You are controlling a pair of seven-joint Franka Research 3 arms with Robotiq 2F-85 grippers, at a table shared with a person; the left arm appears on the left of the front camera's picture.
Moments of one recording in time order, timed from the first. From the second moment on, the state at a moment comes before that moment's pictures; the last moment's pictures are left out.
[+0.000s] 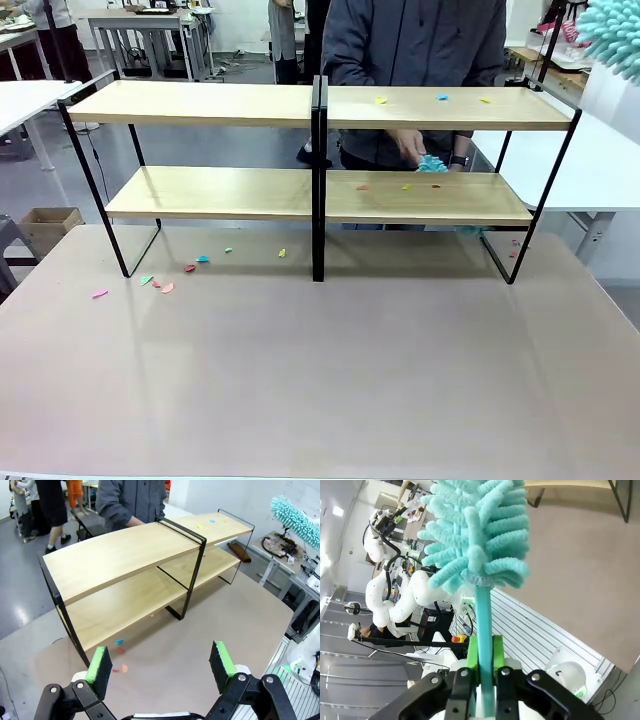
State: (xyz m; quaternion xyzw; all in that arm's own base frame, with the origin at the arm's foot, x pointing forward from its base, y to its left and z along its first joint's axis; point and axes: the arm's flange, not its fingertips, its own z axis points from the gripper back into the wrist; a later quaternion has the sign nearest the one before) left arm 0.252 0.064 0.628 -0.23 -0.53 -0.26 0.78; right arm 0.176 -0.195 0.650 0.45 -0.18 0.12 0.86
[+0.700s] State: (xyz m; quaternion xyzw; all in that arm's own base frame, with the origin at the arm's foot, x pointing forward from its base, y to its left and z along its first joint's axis) left arm 0.252 0.064 0.628 -0.23 -0.53 -0.26 0.78; right arm 0.173 -0.191 0.649 0.44 -0.18 0.13 0.87
